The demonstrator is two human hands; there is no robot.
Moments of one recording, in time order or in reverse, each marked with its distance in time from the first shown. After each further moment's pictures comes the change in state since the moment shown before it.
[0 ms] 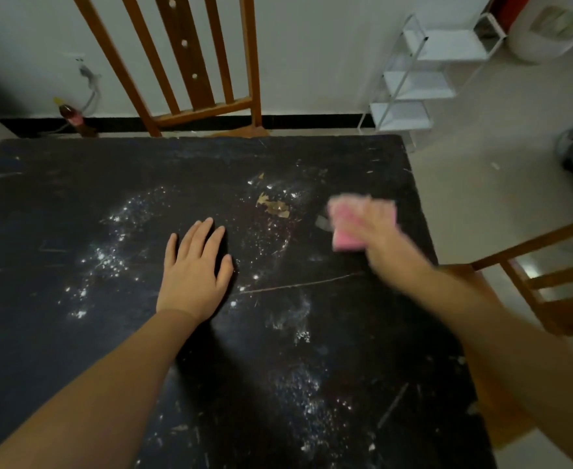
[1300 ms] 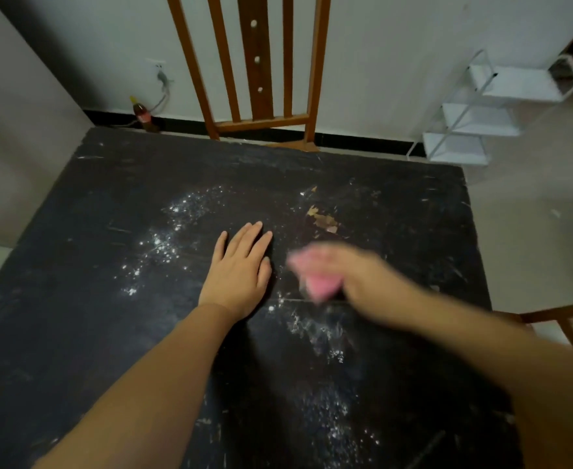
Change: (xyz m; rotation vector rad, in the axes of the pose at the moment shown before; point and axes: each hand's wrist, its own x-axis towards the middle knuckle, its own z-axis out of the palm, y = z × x) left_hand 0.002 -0.001 0.001 -0.027 0.007 -0.010; right_hand 0.011 -0.094 0.006 0.118 -0.337 -0.408
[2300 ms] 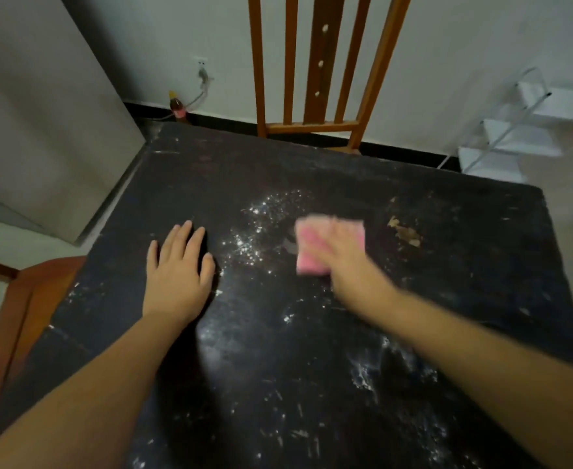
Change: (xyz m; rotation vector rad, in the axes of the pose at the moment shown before) left_hand -0.054 -0.169 -0.041 -0.037 0.126 -0.353; right_hand 0.124 -0.033 0.102 -0.173 0.063 0.130
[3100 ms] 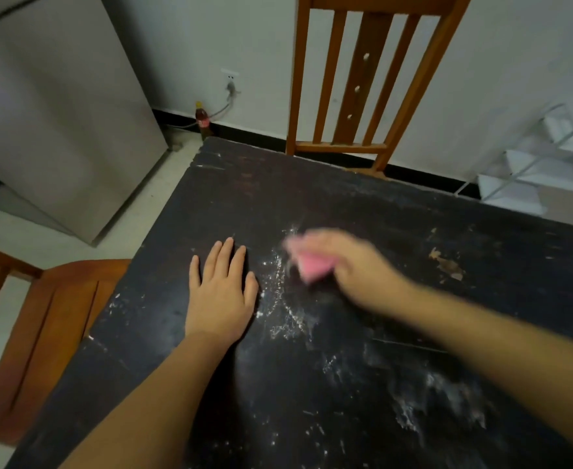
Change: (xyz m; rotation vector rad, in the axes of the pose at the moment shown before) left_hand 0.001 -0.002 0.002 -0.010 -0.002 0.002; right_hand 0.034 -0.057 -0.021 0.188 0.004 -0.326
